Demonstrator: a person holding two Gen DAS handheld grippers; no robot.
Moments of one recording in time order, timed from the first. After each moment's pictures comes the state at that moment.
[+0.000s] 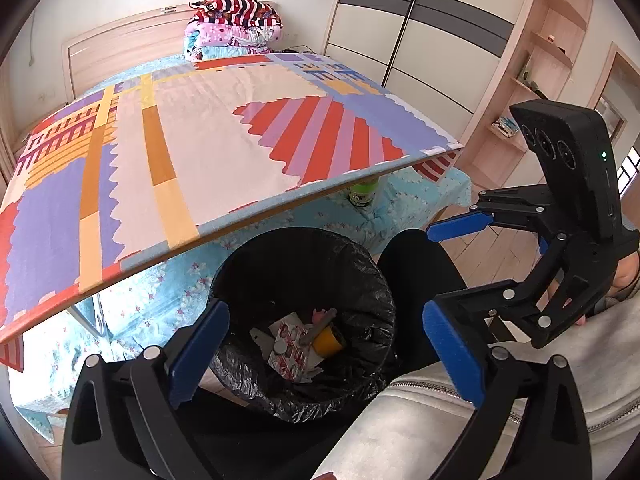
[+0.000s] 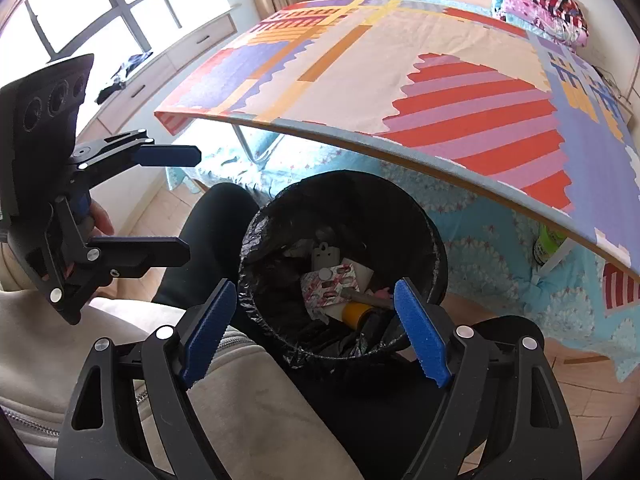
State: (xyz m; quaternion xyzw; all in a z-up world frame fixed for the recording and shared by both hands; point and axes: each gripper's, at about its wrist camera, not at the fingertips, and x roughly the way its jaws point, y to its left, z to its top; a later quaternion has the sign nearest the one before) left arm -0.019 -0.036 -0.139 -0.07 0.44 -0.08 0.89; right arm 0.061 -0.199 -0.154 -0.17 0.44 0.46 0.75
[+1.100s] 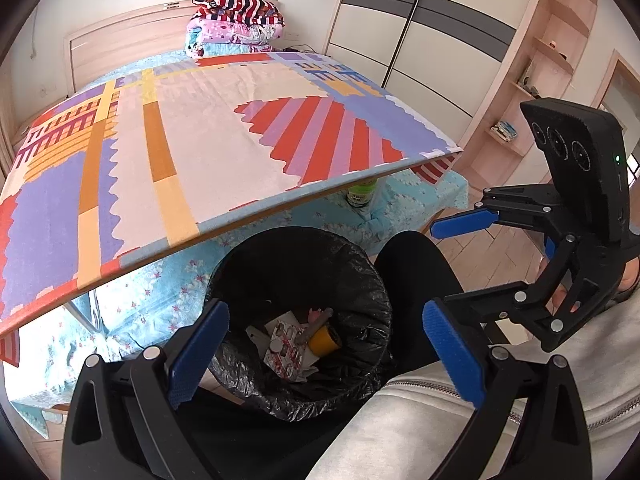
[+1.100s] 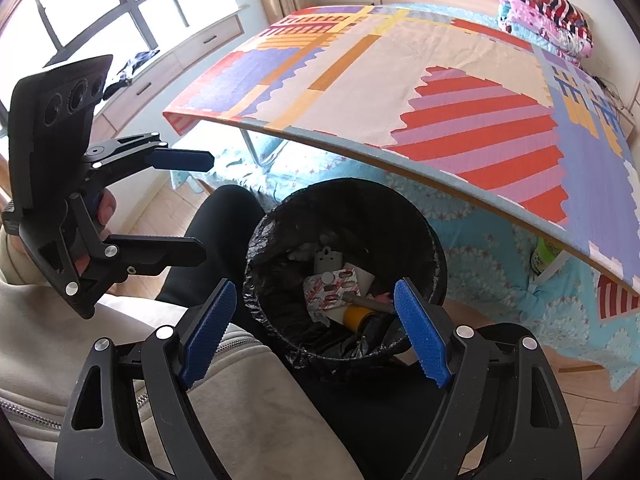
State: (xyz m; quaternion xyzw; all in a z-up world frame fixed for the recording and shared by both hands) left arm -0.019 -0.035 -0.139 -0.08 0.44 -0.09 0.89; right arm 0.057 -0.198 -0.147 -0.18 0.43 0.47 0.75
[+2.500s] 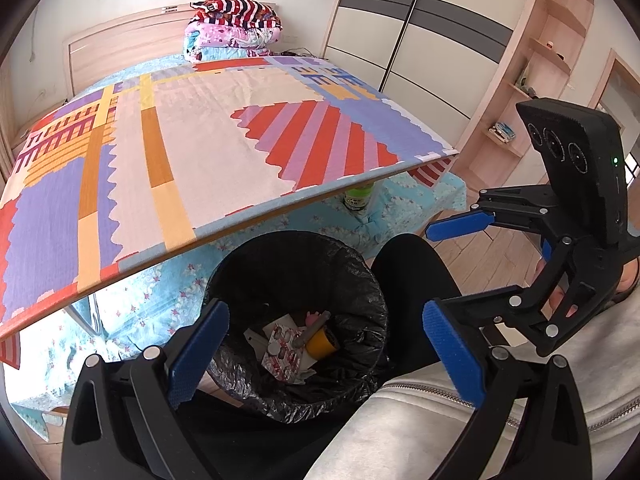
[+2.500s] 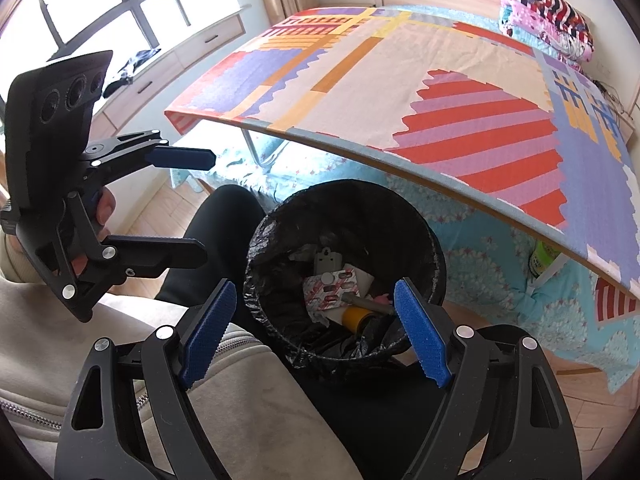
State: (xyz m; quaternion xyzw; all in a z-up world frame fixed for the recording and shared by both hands) left arm -0.019 -0.037 -0.135 -0.08 0.43 -0.09 0.89; right arm 0.054 -0.198 -0.144 -0.19 0.42 0.47 0.75
